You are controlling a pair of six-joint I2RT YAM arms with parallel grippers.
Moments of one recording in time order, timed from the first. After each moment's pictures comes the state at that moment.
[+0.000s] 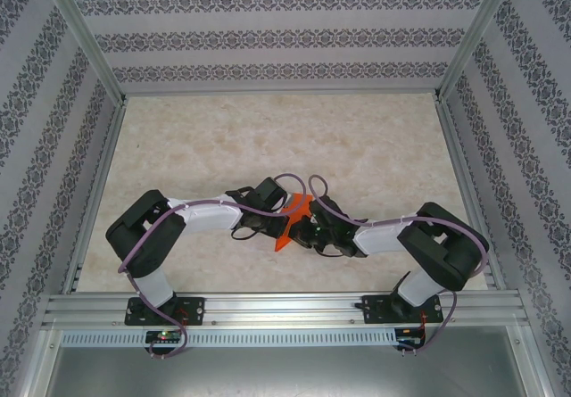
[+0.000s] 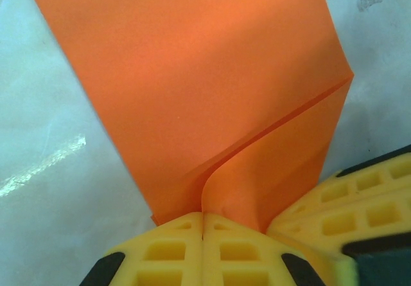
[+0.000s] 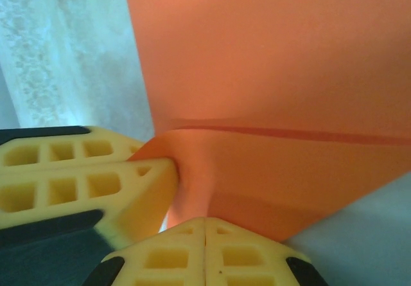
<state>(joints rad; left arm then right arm) -0.82 1.73 0.91 -0.30 0.18 -0.41 0.81 1.58 0.46 0.33 -0.30 1.19</state>
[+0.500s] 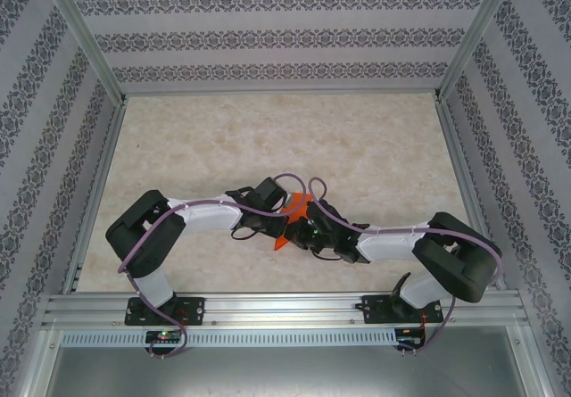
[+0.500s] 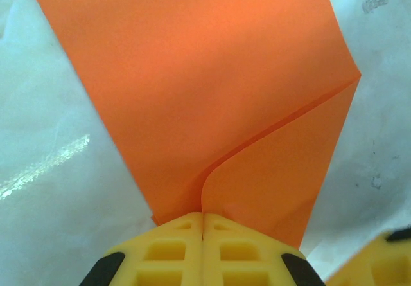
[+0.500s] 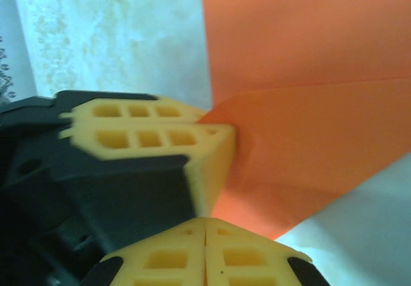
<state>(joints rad) -0.82 1.73 0.91 -0.30 0.17 -0.41 0.89 1.46 0.44 0.32 -0.20 1.24</state>
